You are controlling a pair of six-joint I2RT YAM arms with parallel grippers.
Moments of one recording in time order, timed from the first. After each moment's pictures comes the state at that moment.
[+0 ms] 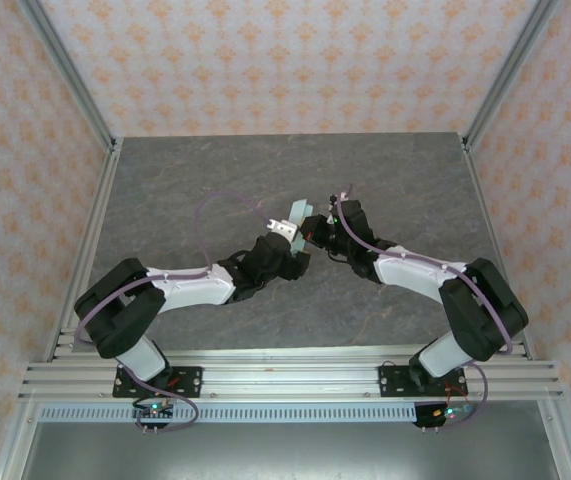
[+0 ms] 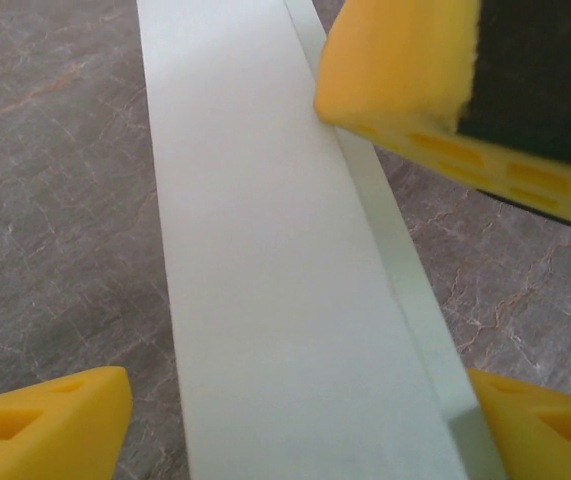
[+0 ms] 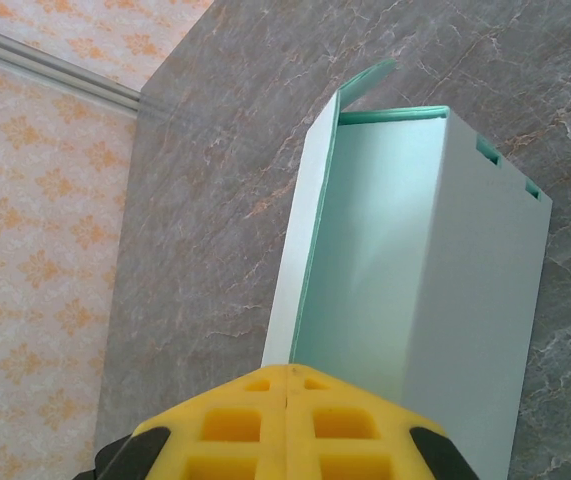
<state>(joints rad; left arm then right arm) -0.81 1.61 0.79 0.17 -0.30 -0.32 0.60 1.52 0.78 0.24 -0.16 0.95</state>
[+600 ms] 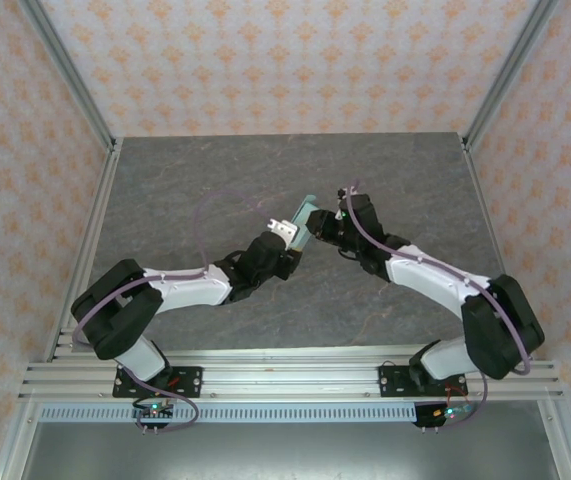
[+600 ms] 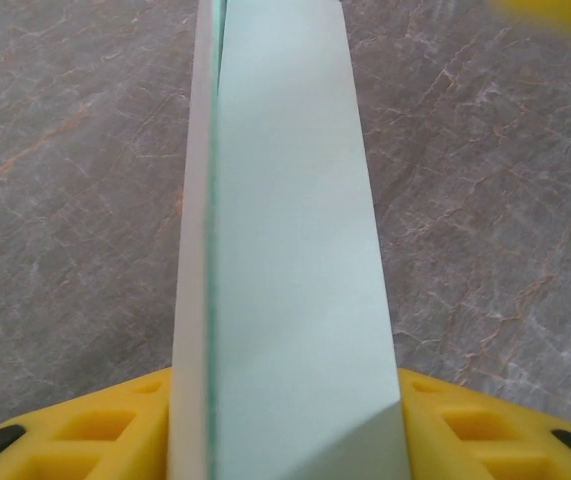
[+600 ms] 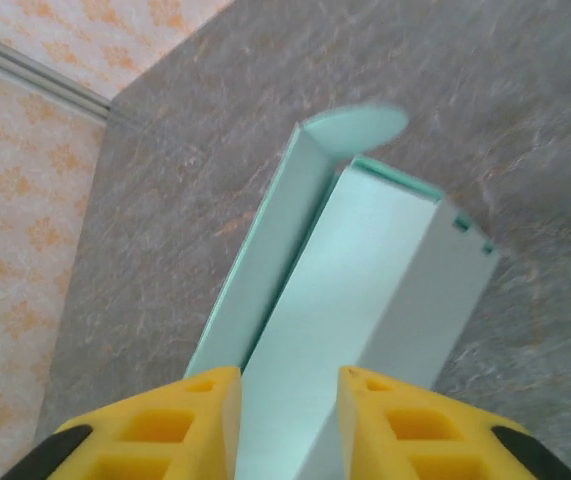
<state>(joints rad) -0.78 1.59 0.75 0.22 -0.26 -0.19 0.56 1.38 0.83 0.02 -0.09 0.79</state>
